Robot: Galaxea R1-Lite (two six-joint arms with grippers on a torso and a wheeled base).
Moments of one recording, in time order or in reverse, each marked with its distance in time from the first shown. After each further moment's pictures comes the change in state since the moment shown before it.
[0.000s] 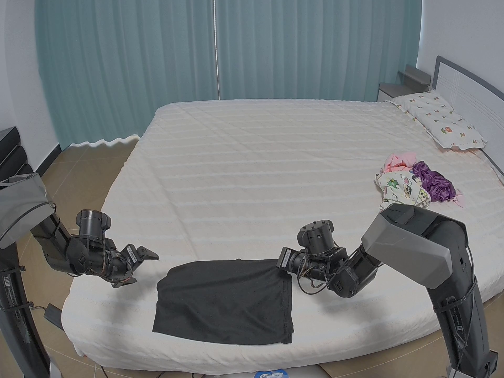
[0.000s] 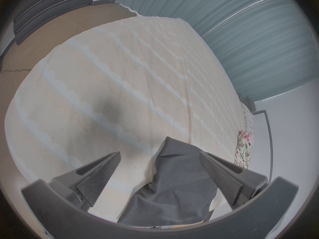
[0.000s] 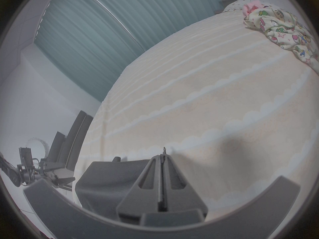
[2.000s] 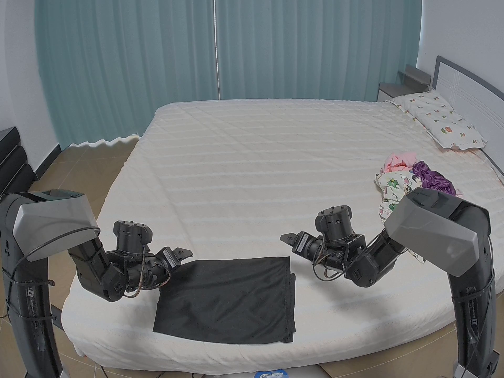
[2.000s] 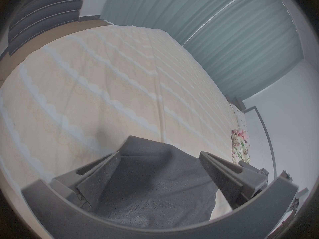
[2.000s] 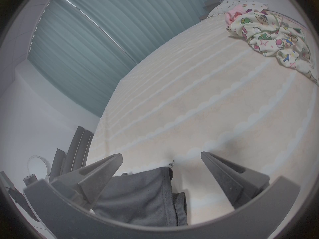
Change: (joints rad) left arm -0.246 0.104 0.072 -0.404 0.218 -0.137; right arm -0.053 -0.146 0.112 -0.002 -0.032 0.061
